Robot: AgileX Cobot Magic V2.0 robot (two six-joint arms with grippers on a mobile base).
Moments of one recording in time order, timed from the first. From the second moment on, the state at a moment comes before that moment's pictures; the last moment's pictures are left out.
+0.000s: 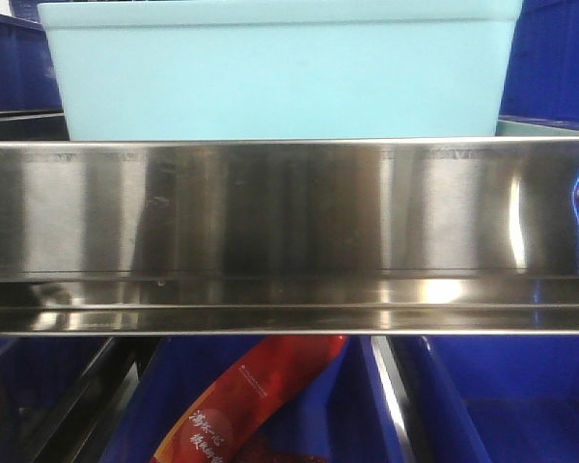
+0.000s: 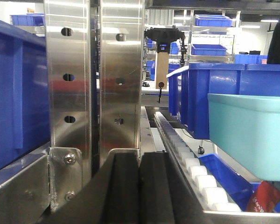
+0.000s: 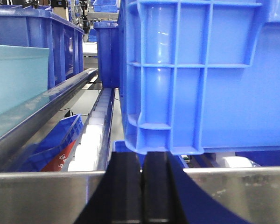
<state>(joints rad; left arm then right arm) 0.03 0.00 0.00 0.05 -0.08 -0.05 -0.19 0.00 0.00 0.04 0.08 -0.02</state>
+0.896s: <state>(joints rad) 0.03 0.00 -0.01 -0.05 -0.14 -0.05 -0.19 0.00 -0.02 0.04 -0.08 -0.02</state>
